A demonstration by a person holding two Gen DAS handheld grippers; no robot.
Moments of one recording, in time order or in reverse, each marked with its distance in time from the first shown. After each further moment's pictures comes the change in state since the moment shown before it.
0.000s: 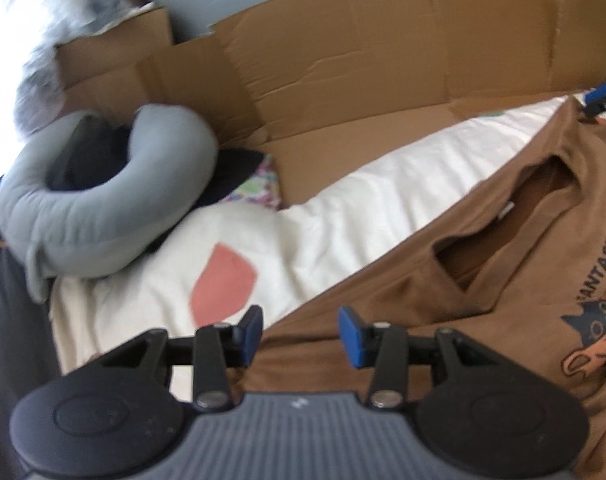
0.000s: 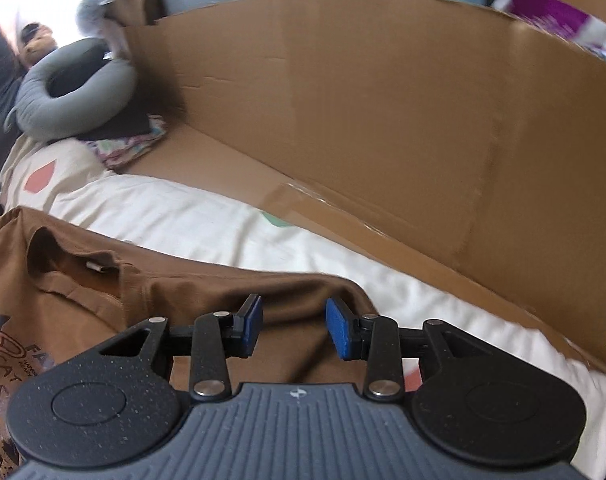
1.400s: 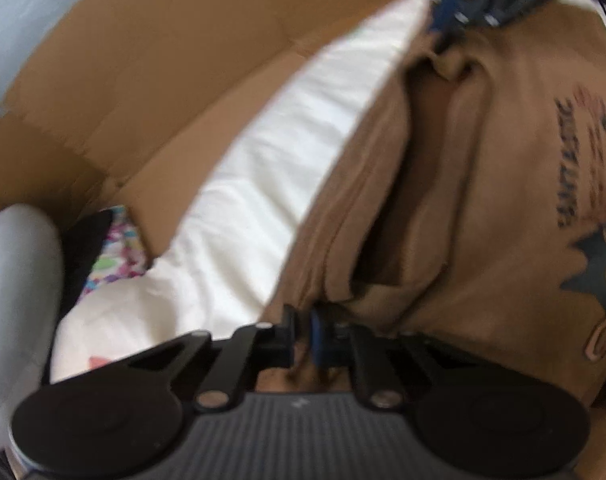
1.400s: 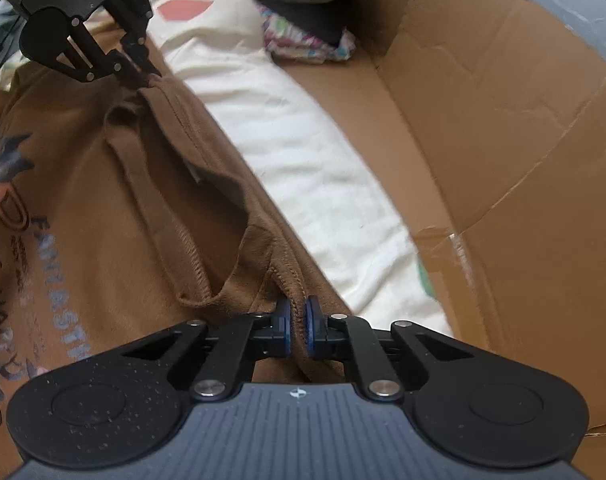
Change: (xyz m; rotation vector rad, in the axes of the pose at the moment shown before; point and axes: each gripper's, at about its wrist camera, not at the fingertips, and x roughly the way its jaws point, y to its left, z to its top) left arm 0.072 -0.059 0.017 0.427 0.038 -0.182; right arm 0.067 0.094 0.026 -0.675 0.168 0.155
